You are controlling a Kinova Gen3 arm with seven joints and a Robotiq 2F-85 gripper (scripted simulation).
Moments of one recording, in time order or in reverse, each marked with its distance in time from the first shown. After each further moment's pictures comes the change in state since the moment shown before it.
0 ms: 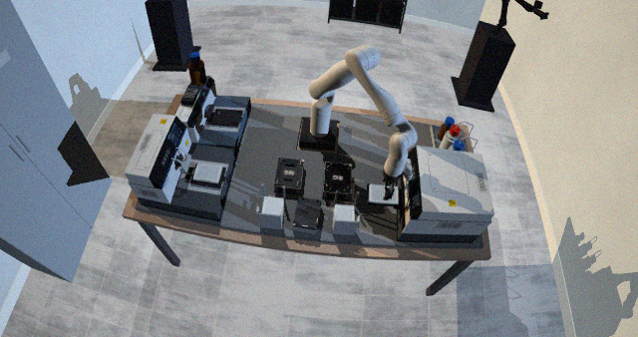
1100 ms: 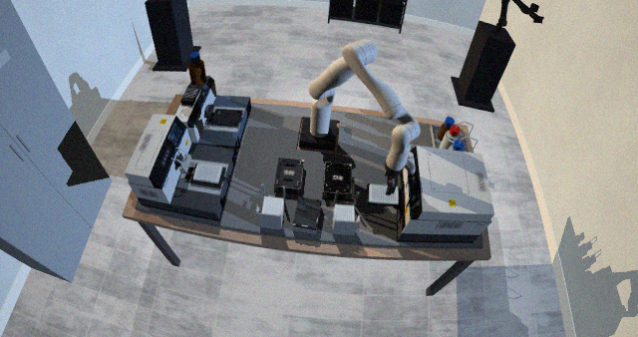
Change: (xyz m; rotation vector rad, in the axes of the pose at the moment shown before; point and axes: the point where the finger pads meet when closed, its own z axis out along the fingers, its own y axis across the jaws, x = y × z) arm 0.000 0.000 -0.039 0.000 0.000 0.000
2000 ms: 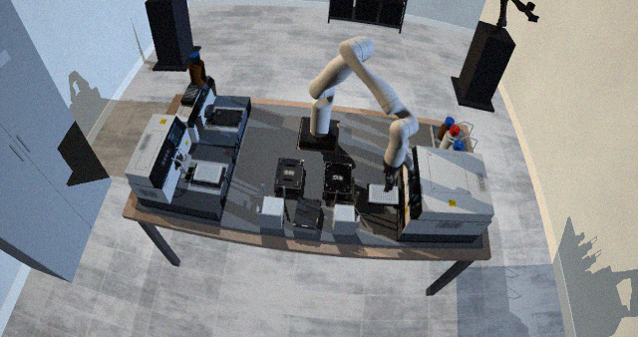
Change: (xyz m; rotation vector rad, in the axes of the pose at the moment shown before) arm -0.012 0.000 -0.020 0.000 0.000 0.001
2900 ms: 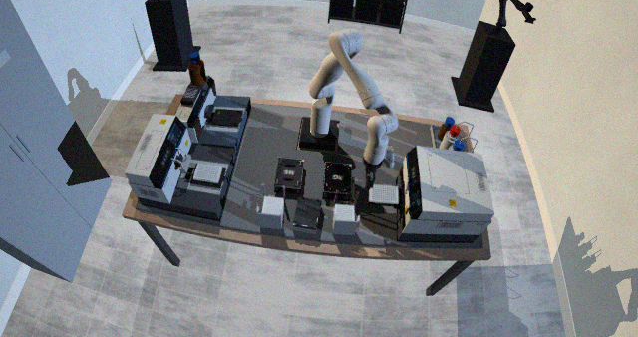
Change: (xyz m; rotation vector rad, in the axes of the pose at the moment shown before) arm -0.077 -0.003 0.000 0.000 0.000 0.001
